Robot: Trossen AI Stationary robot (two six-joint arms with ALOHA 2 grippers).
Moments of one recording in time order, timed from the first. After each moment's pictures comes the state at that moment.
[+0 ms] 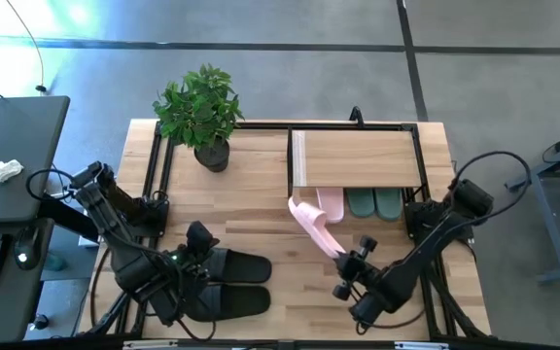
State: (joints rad) left arm -0.78 1.59 1.48 -1.47 -0.85 -0.17; right arm 0.82 1.77 1.20 -0.94 0.89 1.19
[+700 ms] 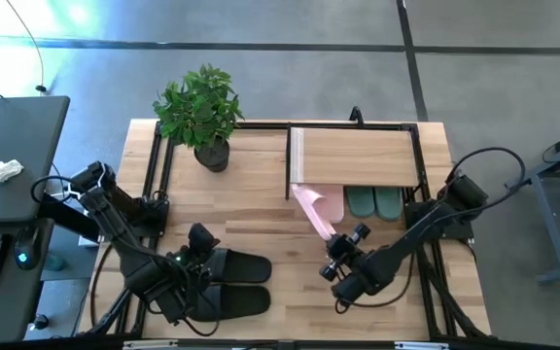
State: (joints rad) left arm -0.78 1.59 1.33 -1.38 -0.86 -0.24; right arm 0.66 1.77 1.20 -0.94 0.89 1.21
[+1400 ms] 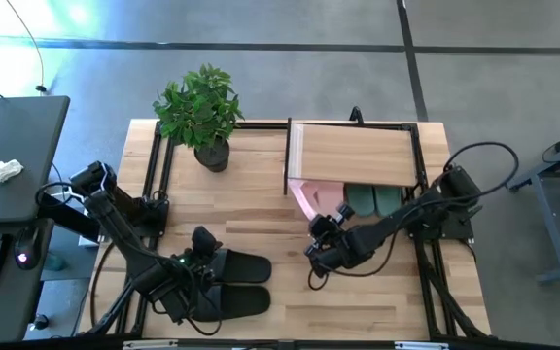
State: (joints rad) left arm -0.78 1.59 1.21 -1.22 -0.86 -0.24; right arm 0.44 1.77 1.20 -0.76 0.86 0.91
